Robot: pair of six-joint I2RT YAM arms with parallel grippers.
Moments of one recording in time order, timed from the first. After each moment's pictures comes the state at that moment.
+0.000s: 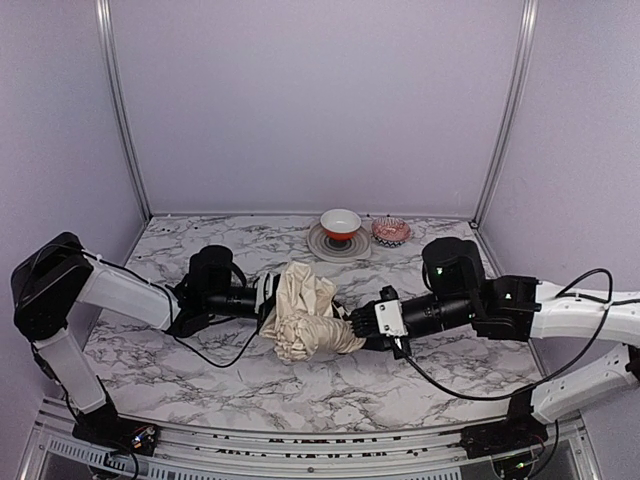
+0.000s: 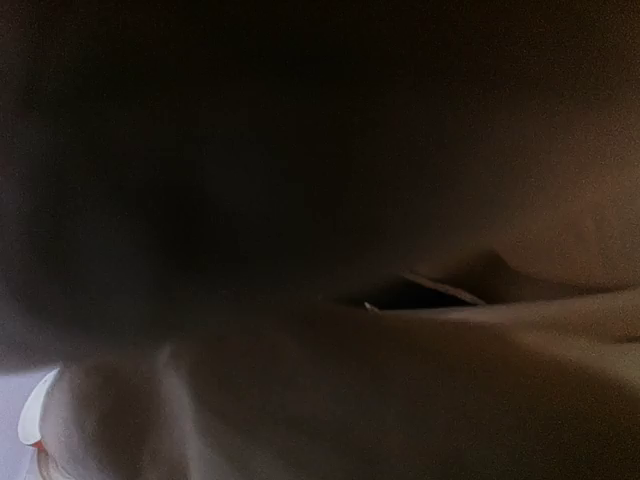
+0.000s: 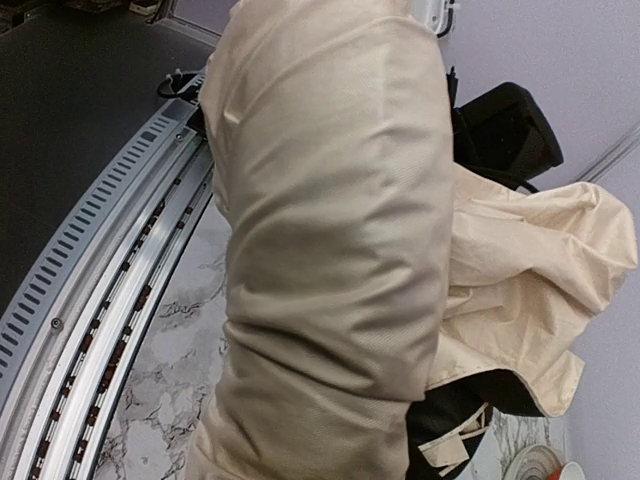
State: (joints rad) left arm -0.78 1.72 0.73 0.76 0.70 0.50; right arm 1.05 1.13 0.83 -0.14 -0.48 -0.71
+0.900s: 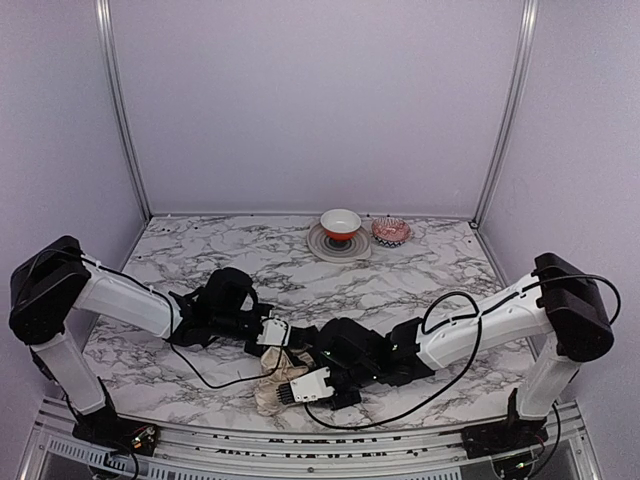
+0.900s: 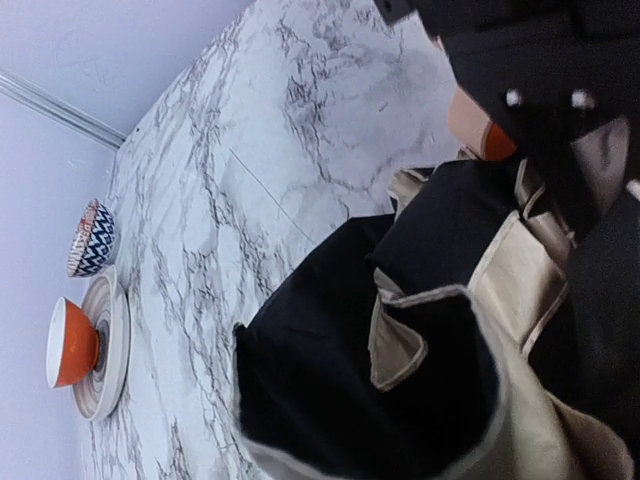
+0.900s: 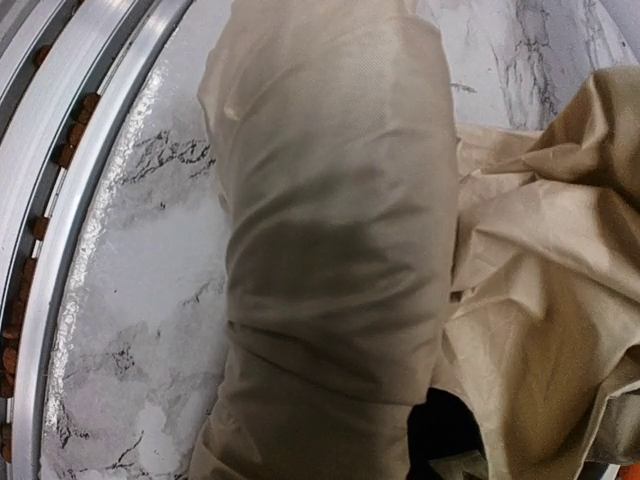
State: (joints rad) left arm -0.86 1.68 0.72 0.35 0.35 1.00; right arm 1.26 1.73 0.92 -0.12 -0.05 -0.71
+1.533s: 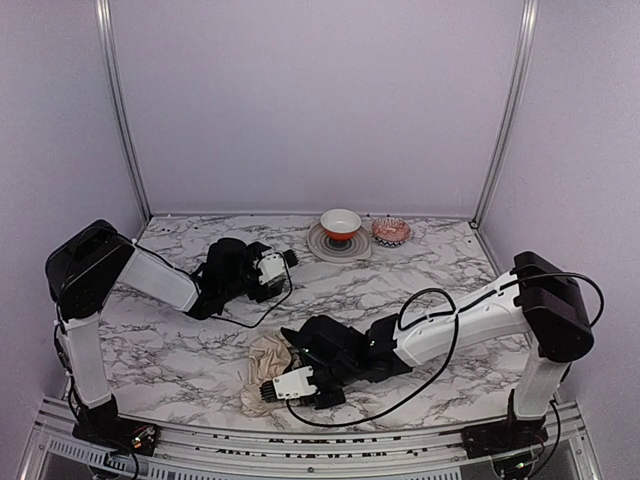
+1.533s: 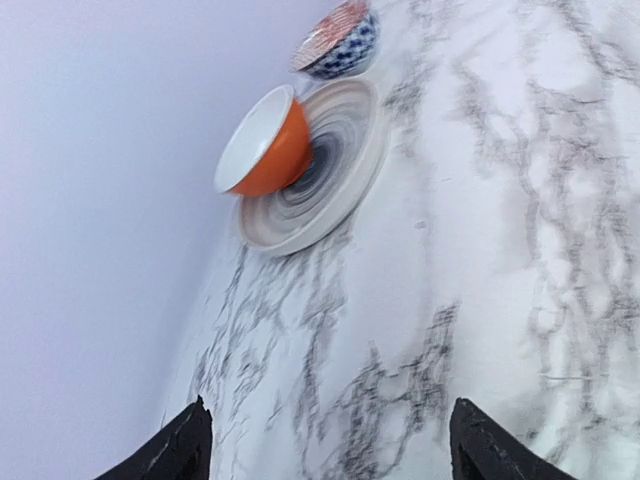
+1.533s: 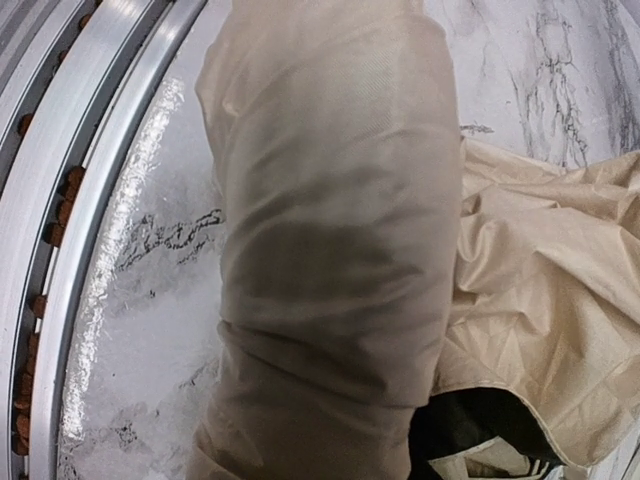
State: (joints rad) left arm -0.69 1.93 0.90 0.64 -0.06 0.83; right arm 1.27 1.85 1.06 -0.21 -0.10 -0.66
